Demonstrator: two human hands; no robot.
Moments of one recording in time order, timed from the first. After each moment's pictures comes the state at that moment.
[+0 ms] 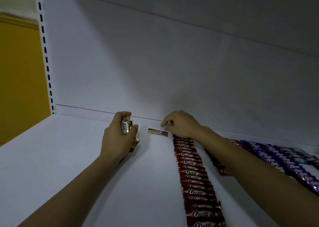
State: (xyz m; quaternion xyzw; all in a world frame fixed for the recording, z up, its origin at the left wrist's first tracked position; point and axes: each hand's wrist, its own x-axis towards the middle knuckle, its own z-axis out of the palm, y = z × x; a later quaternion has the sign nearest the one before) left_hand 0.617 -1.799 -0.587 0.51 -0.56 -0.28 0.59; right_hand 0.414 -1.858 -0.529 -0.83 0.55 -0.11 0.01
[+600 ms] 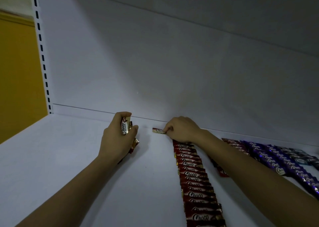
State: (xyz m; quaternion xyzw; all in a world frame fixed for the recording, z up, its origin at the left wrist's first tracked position) left_hand 0.617 -1.804 -0.591 0.52 -0.57 -0.26 0.58; right_hand 0.411 -1.859 -0.540 -0.82 0.57 -0.03 0.00
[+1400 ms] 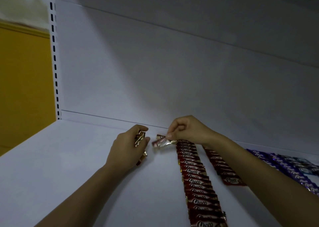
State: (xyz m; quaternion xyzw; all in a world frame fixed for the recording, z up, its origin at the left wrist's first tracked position) left_hand 0.615 -1.796 -0.588 0.53 -0.66 -0.20 0.50; right_hand 0.411 -1.823 -0.506 -0.77 0.48 -0.26 0.34
